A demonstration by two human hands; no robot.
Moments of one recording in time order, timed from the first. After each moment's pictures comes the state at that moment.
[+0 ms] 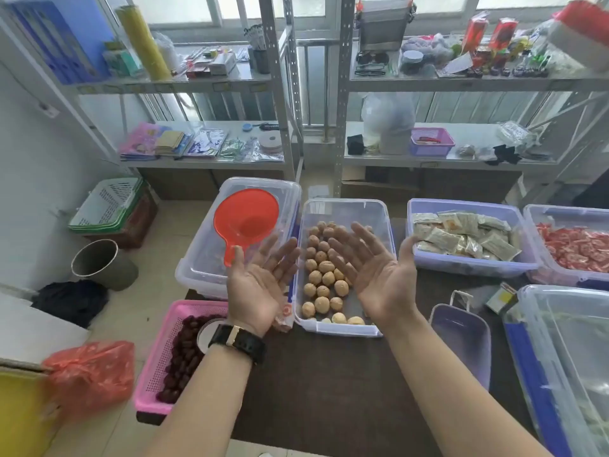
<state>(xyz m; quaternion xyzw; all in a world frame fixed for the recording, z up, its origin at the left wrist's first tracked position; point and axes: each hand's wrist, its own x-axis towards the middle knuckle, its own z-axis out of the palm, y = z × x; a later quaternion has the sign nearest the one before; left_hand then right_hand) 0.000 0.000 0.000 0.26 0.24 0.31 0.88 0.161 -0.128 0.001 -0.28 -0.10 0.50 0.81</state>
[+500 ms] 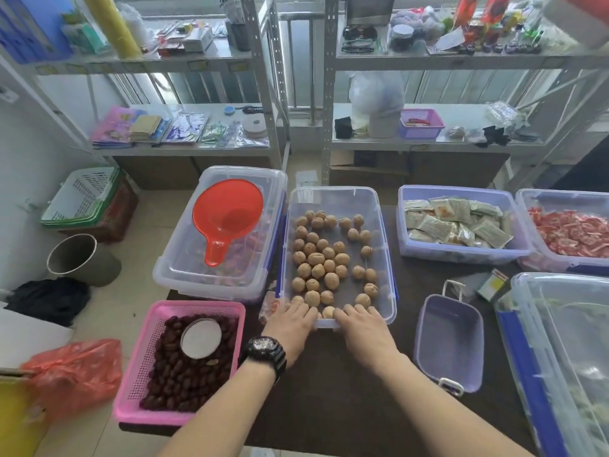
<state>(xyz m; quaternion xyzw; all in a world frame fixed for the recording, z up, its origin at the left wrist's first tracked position) 0.016 -0.031 -0.127 0.98 0.17 -0.07 0.07 0.149 -0.164 -0.130 -0.83 -0.56 0.07 0.04</state>
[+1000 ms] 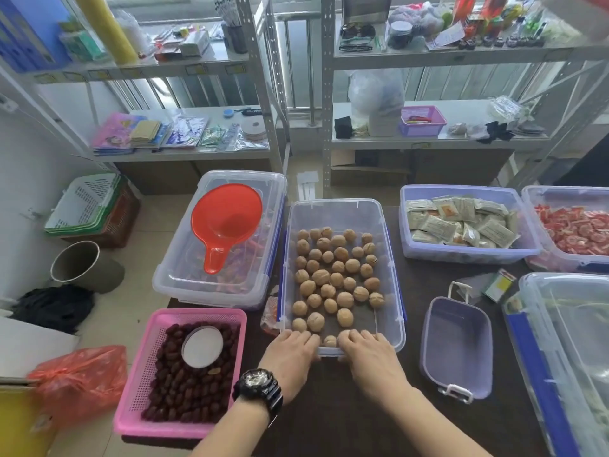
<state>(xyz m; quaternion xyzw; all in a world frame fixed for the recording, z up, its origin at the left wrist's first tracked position) -0.007 -0.055 -0.117 0.98 0.15 -0.10 0.09 0.121 -0.190 -0.114 -0.83 -0.55 0.07 0.05</state>
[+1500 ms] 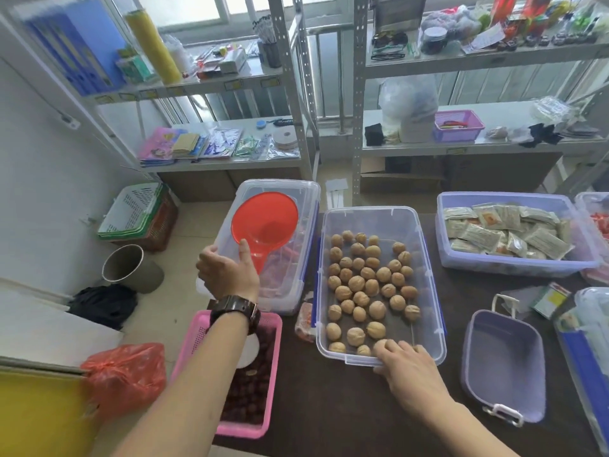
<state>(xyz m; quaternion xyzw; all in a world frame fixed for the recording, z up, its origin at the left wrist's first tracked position) -0.003 0.092 -0.032 0.61 0.68 0.33 0.22 0.122 -0.191 -0.129 -0.83 -0.53 0.15 0.05</state>
